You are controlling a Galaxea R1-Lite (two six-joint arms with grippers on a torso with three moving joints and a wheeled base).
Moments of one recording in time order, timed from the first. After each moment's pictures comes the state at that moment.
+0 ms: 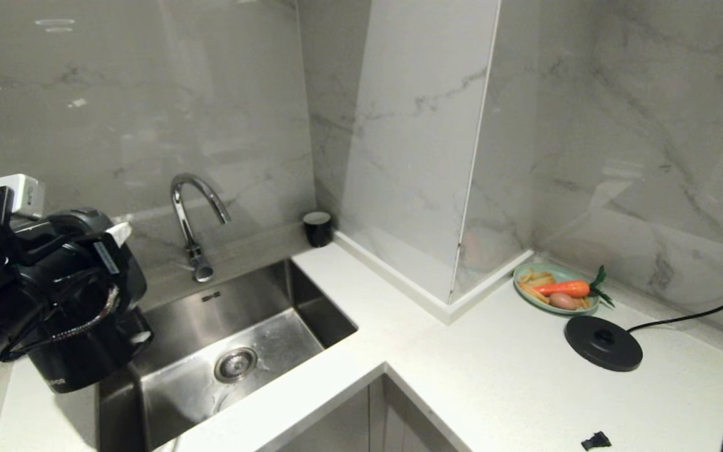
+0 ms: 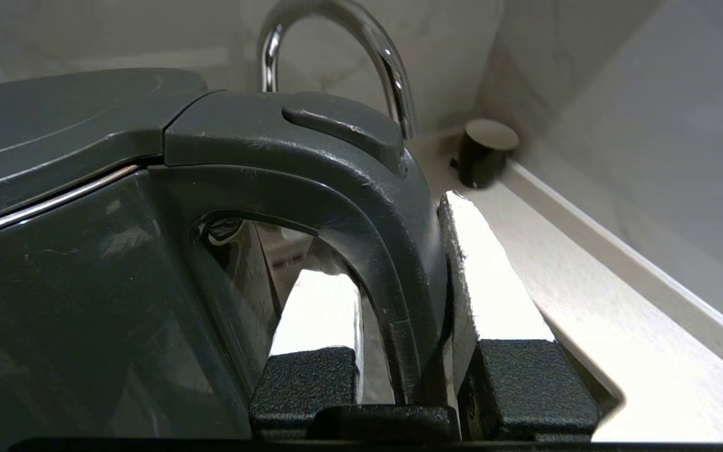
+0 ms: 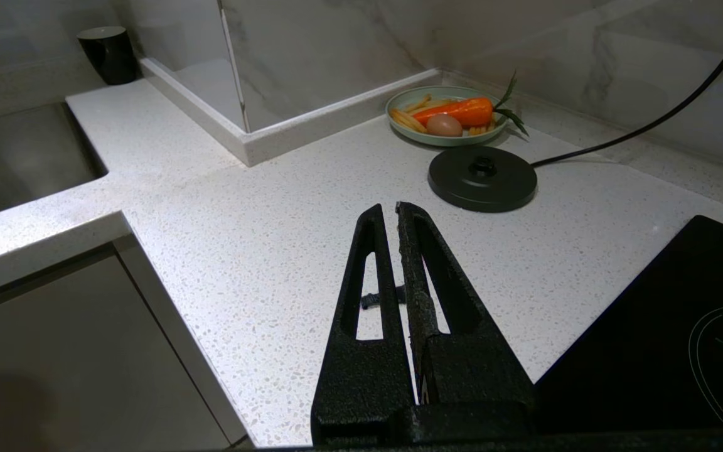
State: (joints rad) left arm 0.09 1.57 -0.55 -1.01 -0.02 -0.11; right arm 0.00 0.00 0.00 0.00 0.00 -0.01
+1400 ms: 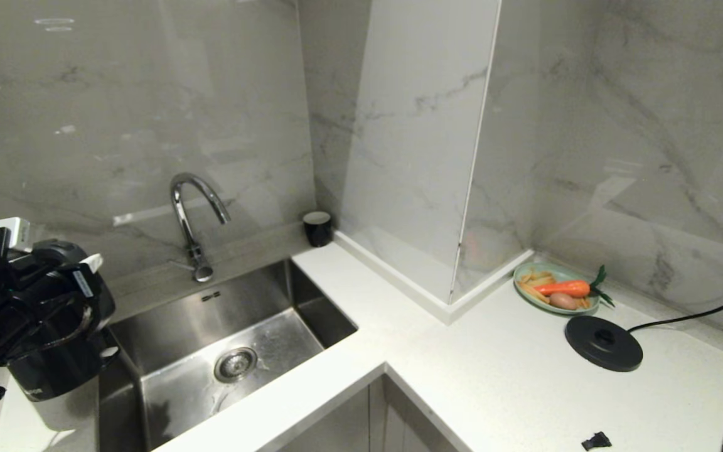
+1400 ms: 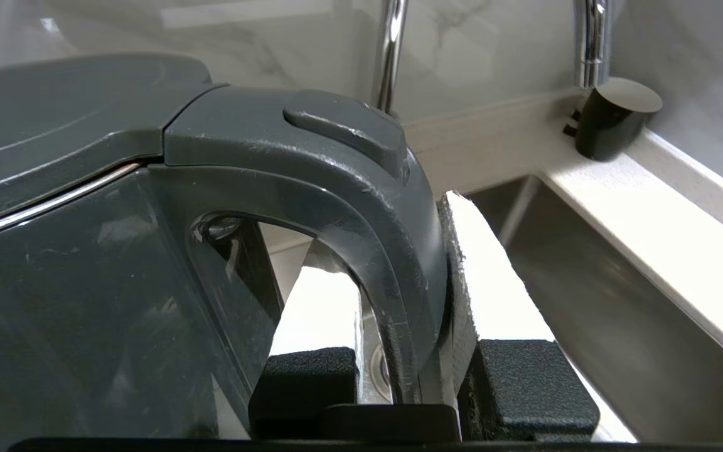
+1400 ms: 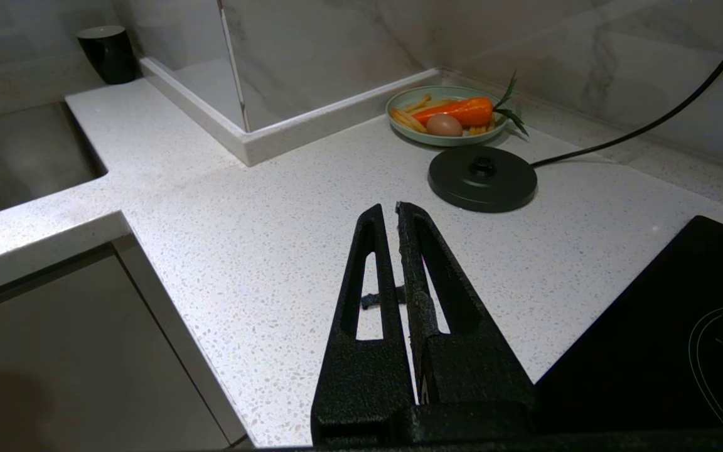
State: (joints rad) left arm 0.36 1.88 -0.57 -1.22 -0.20 -0.05; right arm 0.00 0.00 0.00 0.00 0.00 -0.01
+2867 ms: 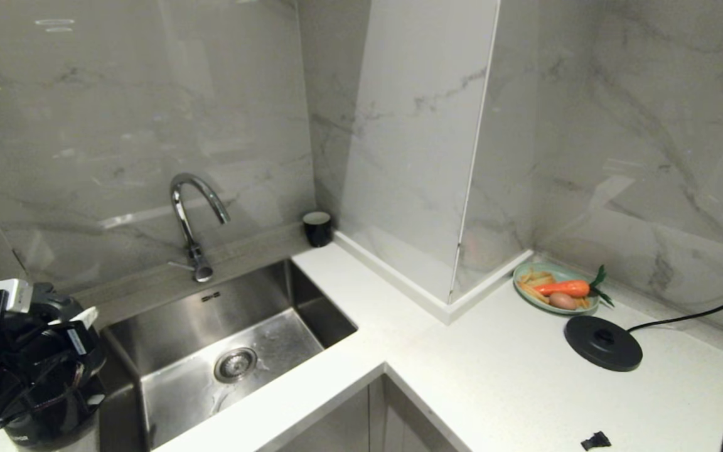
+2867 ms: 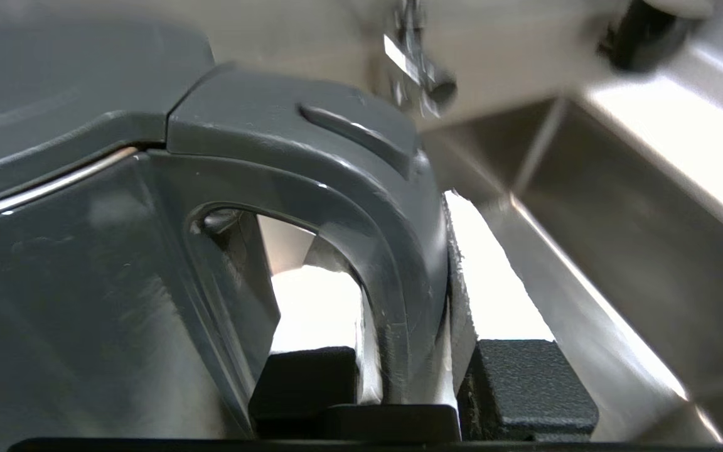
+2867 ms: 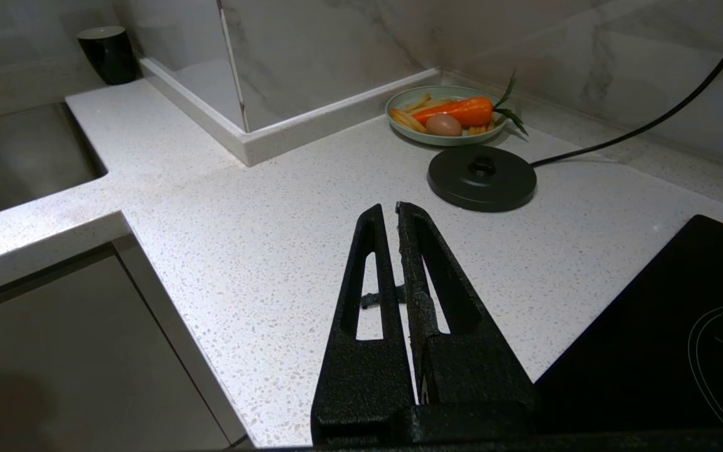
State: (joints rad) left arm 0.47 2.05 -0.30 -1.53 -0.28 0.00; right arm 0.00 0.00 0.00 0.00 0.00 -0.01
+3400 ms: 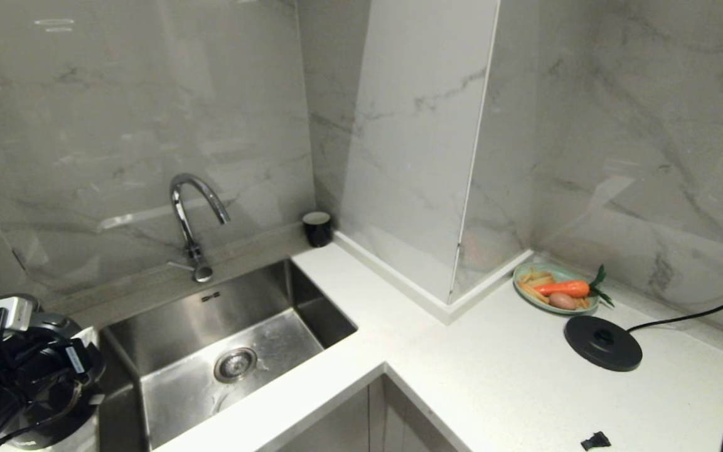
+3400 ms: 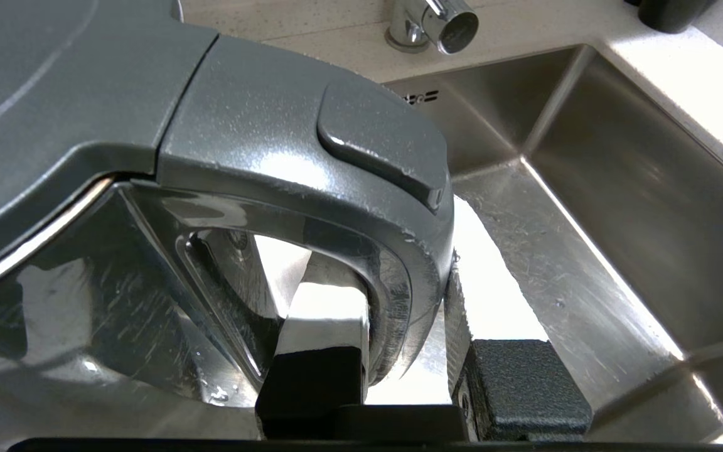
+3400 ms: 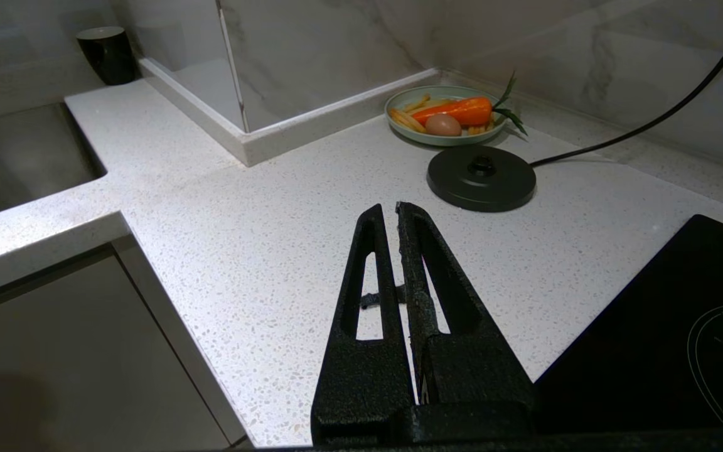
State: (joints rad) left arm 0.50 2.08 -0.24 -1.53 -0.28 0.00; right arm 0.00 0.00 0.00 0.00 0.00 -0.01
